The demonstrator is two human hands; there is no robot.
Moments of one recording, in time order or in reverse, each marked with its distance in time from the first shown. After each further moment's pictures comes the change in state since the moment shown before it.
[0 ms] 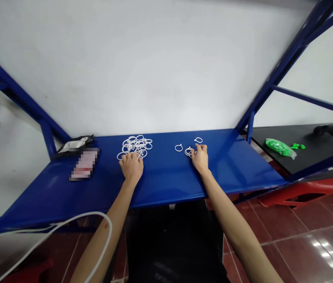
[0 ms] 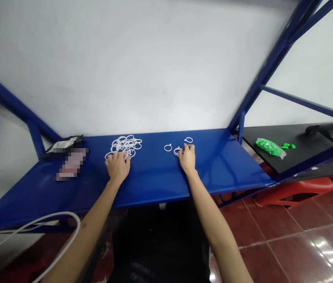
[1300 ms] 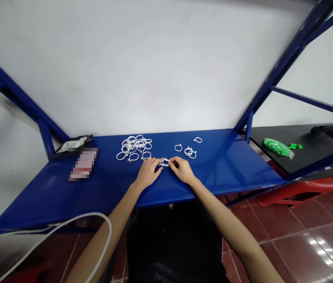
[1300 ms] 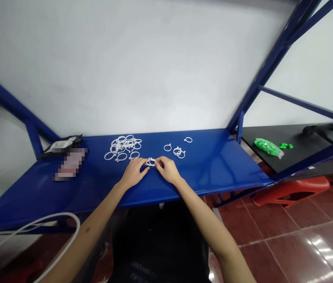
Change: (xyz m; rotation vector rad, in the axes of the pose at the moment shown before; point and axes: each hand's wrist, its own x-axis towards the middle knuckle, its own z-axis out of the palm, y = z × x) left_hand -0.024 0.035 0.001 -0.359 -0.251 0.577; right_hand -0.046 -0.073 0.004 0.474 -0.405 -0.201
